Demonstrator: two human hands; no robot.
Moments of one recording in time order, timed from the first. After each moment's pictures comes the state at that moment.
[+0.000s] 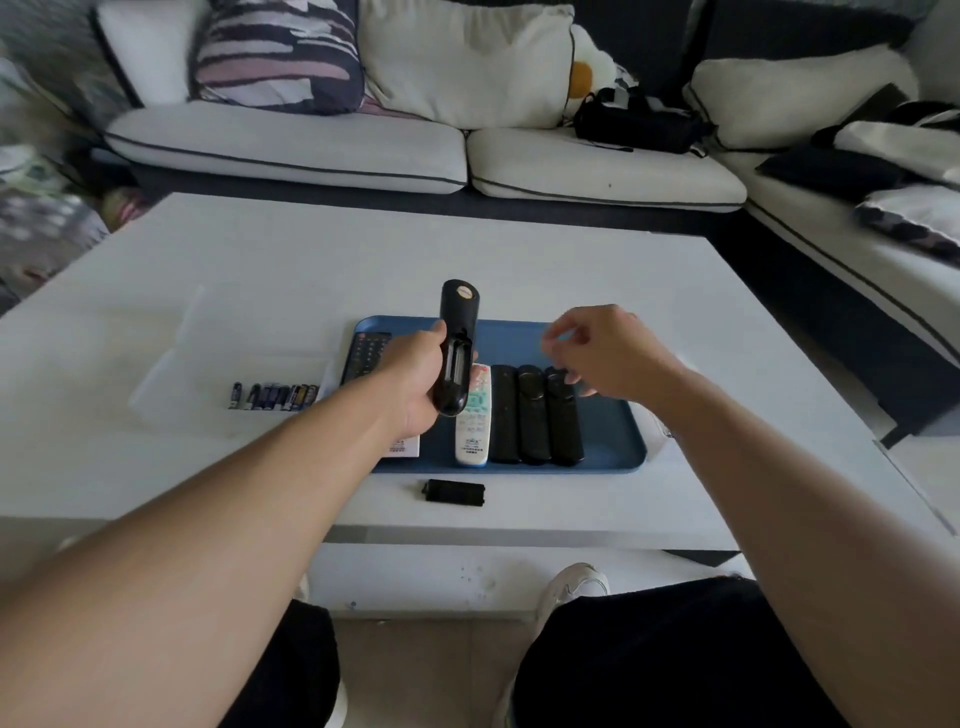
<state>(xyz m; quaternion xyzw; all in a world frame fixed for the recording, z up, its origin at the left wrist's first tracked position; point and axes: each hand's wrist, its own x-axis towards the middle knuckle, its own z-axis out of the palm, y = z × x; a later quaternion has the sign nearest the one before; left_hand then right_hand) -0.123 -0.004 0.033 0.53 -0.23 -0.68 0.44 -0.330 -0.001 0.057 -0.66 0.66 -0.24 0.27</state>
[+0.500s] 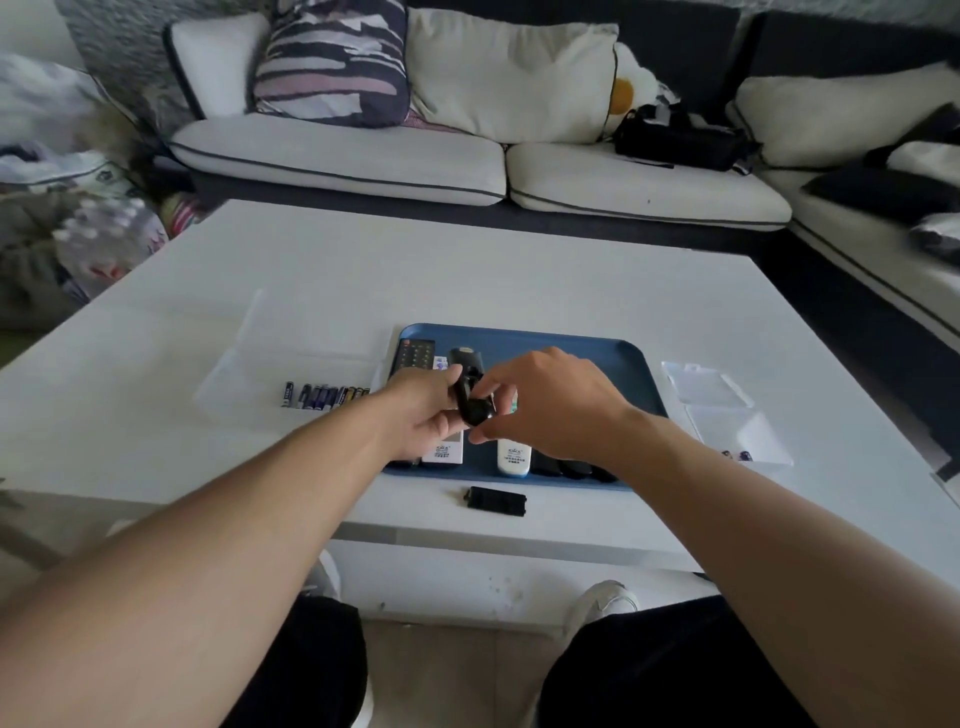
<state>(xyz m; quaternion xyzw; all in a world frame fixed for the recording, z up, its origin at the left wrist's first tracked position) -0.078 0.007 0.019 0.56 -0.23 -0.68 0.42 -0.238 0.029 0.061 -0.84 0.52 -0.06 0.12</state>
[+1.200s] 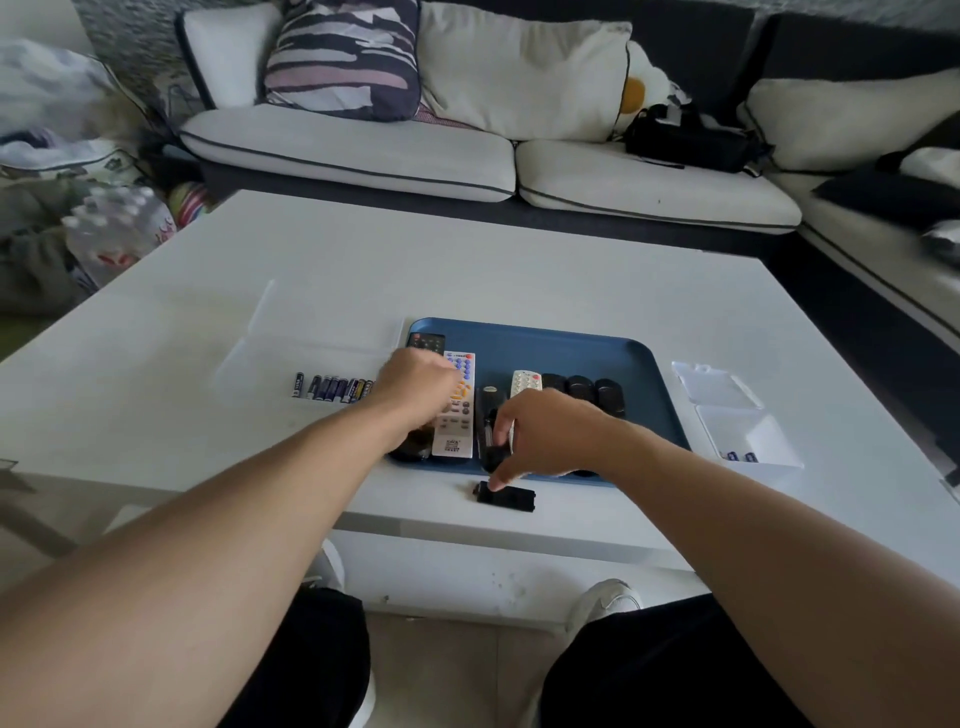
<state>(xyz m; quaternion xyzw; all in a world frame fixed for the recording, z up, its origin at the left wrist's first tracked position) -0.055 0.001 0.002 0.68 -0.49 -0.42 0.35 -0.229 0.020 0.024 -0.80 0.55 0.08 0.20</state>
